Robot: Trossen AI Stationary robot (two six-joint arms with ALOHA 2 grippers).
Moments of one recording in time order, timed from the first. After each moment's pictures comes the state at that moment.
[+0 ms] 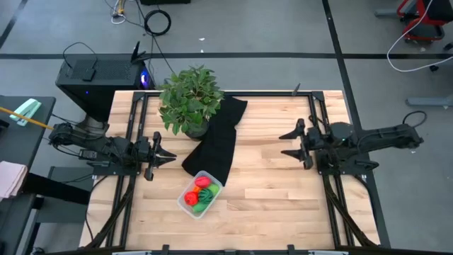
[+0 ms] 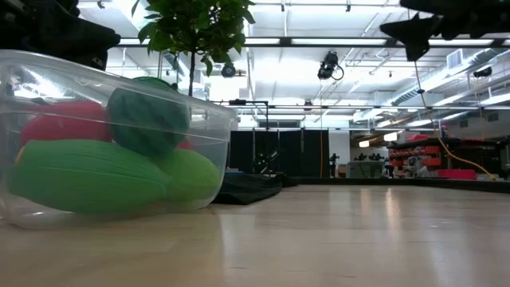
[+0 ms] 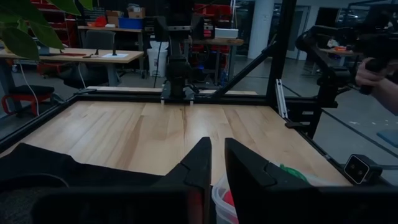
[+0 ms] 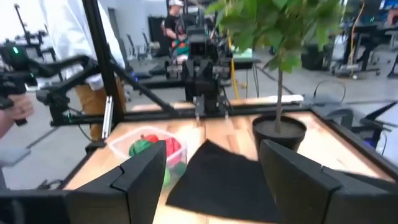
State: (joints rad) left arm -0.30 0.20 0.12 0.09 -0.26 -0.08; right arm 0.10 0.42 0.34 0.02 0.05 0.07
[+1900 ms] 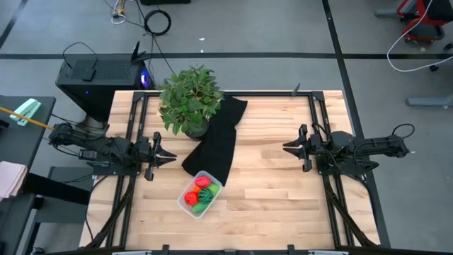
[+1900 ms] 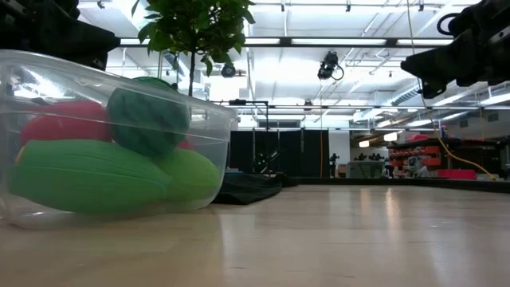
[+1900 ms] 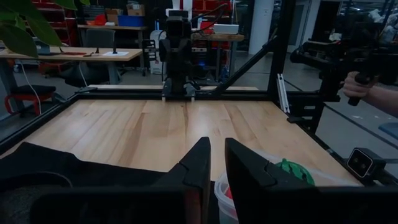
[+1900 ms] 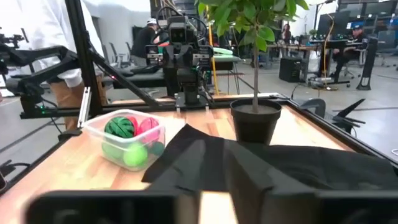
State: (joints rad) left arm -0.30 0.20 0.12 0.08 -0.26 -0.06; right arm 0.08 0.02 0.04 -0.01 0.12 0.03
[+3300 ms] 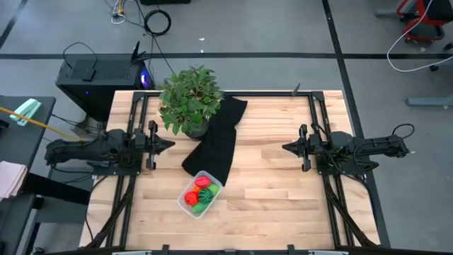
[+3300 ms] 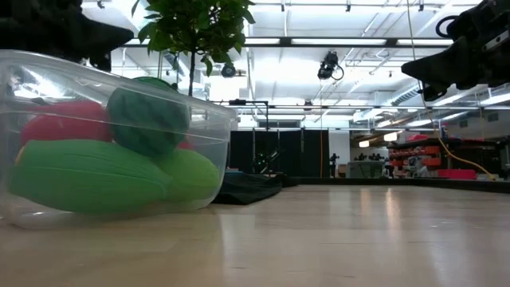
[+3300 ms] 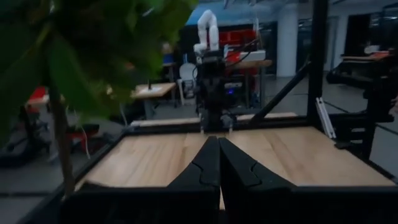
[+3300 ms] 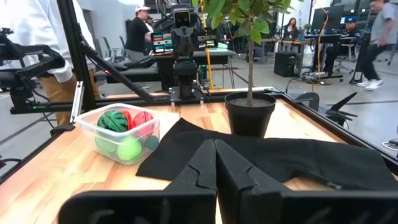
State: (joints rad) left arm 0.00 0.14 0.12 0.16 -0.07 0.07; right arm 0.08 0.02 0.04 -0.04 0.14 0.03
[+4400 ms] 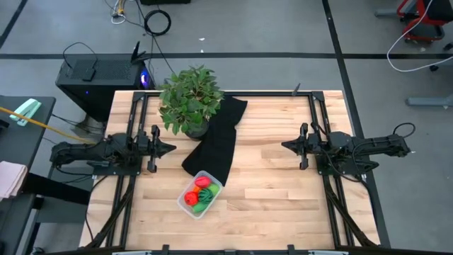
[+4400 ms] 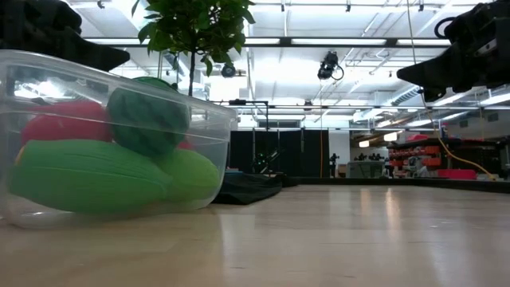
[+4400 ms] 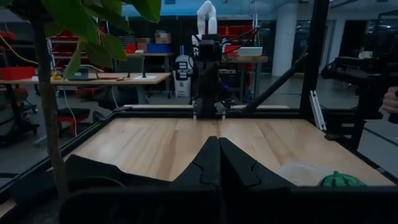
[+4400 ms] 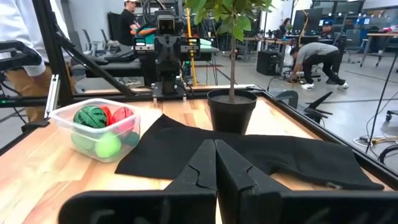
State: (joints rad) left arm 0.00 0.00 0.01 0.10 -0.06 -0.01; right arm 0.08 0.05 0.04 -0.03 0.22 0.00
